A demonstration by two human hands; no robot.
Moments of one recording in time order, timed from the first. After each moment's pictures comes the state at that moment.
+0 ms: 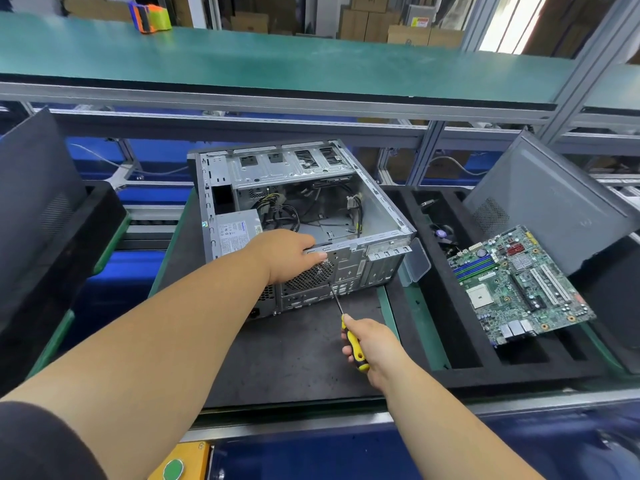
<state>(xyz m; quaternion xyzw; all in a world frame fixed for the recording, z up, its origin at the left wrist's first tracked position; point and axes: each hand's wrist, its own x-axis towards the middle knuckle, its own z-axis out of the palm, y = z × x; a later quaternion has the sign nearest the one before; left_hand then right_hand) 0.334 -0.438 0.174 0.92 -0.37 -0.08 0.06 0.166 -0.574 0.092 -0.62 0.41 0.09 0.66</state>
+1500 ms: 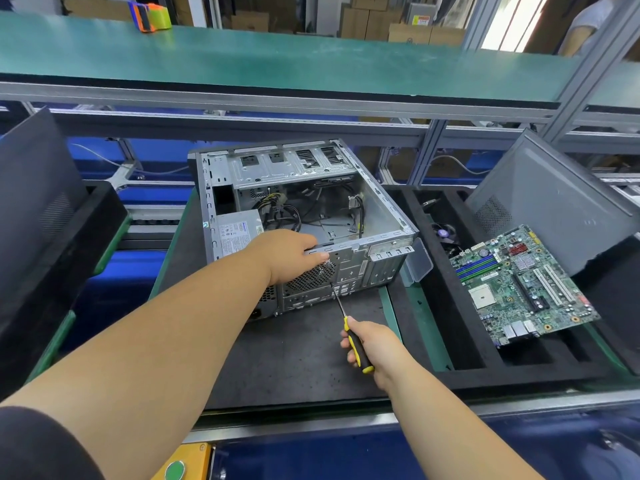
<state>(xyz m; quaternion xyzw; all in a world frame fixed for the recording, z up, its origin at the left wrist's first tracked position) 0.338 -0.437 0.168 0.92 -0.39 -0.07 0.08 0.165 -0.575 0.101 -0.62 0.39 0.13 0.67</state>
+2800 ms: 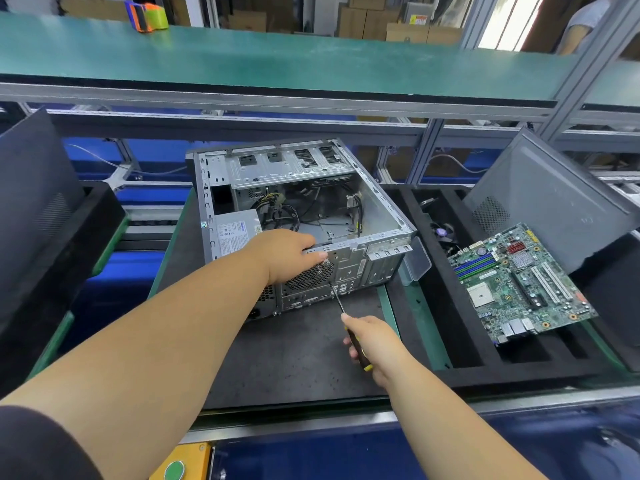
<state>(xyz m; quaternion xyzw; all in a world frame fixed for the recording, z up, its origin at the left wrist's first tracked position) 0.339 -0.437 0.169 0.92 -0.38 -0.07 0.07 0.164 -0.574 0.103 -0.68 0.37 0.10 0.63</state>
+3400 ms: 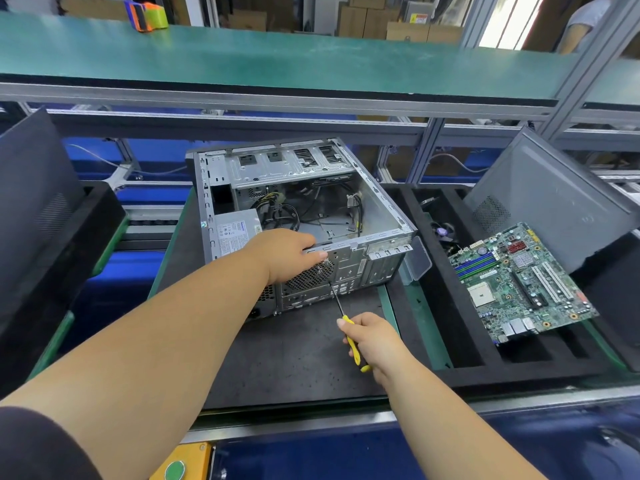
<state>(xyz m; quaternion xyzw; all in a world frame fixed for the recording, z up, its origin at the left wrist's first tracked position) 0.338 -0.437 0.169 0.92 -0.38 -0.08 0.07 0.164 -0.577 0.093 -0.72 0.34 0.08 0.60</state>
